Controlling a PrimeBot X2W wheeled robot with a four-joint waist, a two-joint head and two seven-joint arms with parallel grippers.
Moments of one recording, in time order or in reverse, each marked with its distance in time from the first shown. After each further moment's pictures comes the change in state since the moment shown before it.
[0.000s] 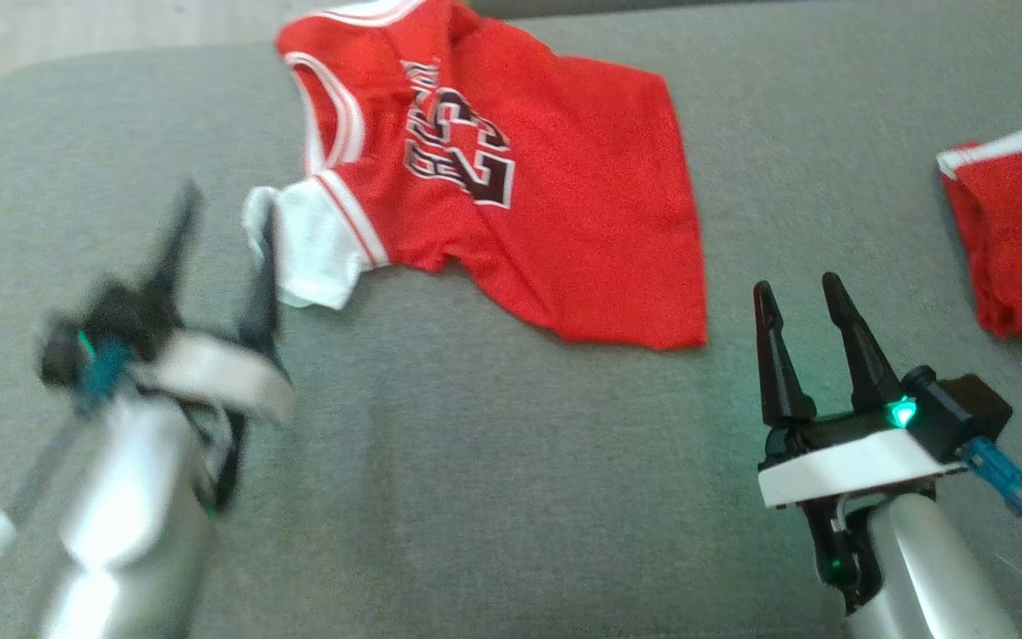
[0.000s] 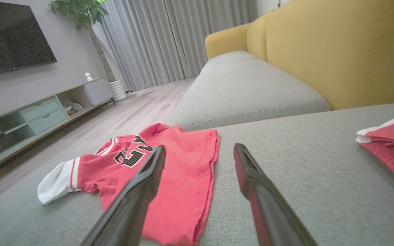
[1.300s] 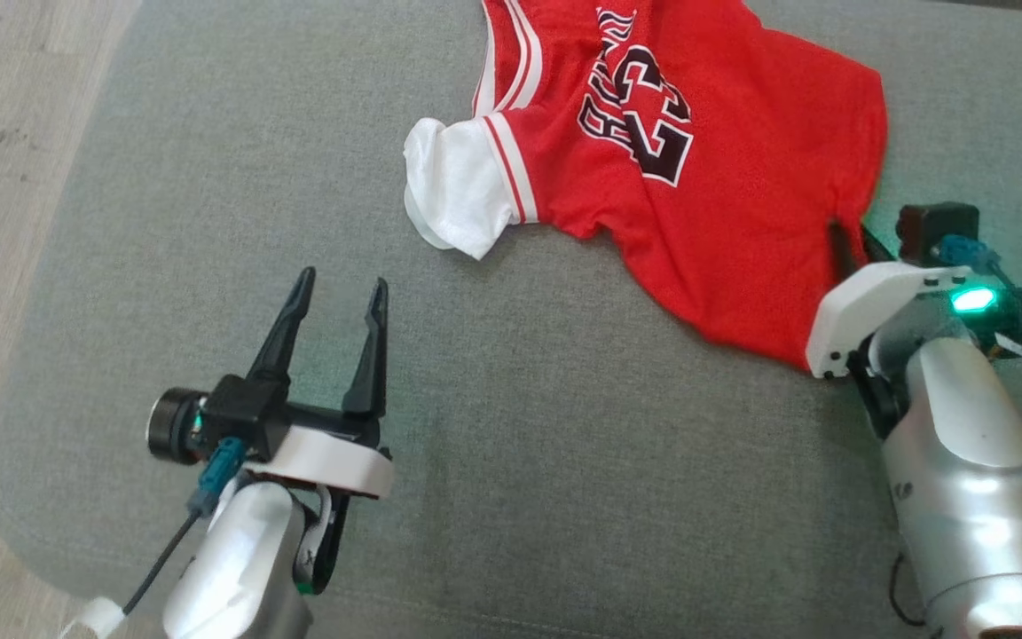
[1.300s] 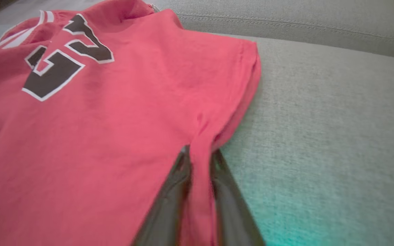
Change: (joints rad) left arm 0.238 -0.147 -0.007 -0.217 0.124 0.061 0.000; right arm -0.471 -0.003 -0.276 0.614 -0.375 0.000 0.286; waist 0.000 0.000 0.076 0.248
